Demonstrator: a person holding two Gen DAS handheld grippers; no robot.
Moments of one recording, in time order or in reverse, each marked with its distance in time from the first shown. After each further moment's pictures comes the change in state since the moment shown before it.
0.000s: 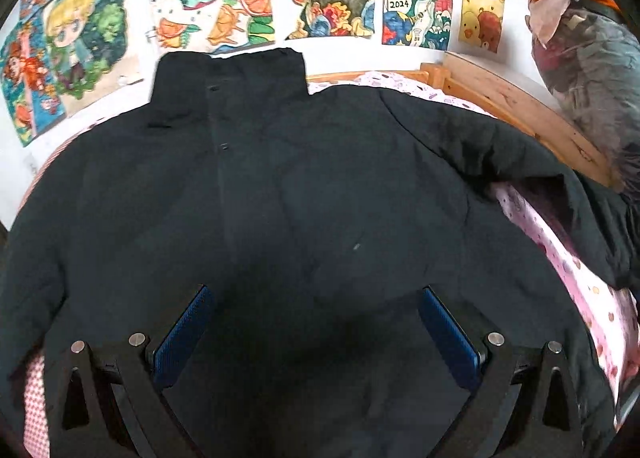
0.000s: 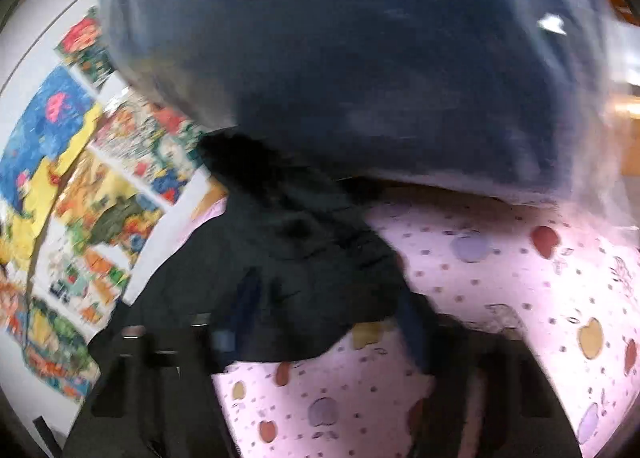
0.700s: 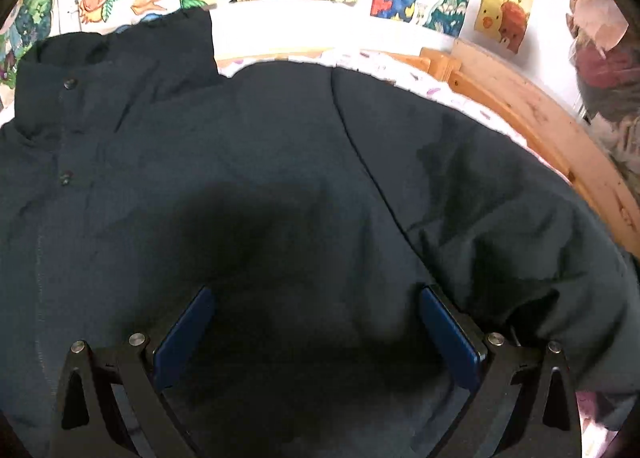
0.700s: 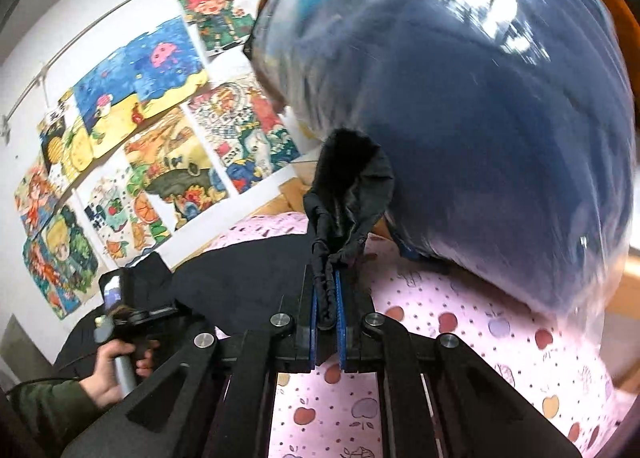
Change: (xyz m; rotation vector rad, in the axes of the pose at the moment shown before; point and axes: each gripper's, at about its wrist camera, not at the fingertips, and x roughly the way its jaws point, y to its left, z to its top) left arm 0.149 -0.086 0.080 -0.096 0.067 -0.057; right arm -0.066 0.066 0.026 -0.422 -0.136 0.225
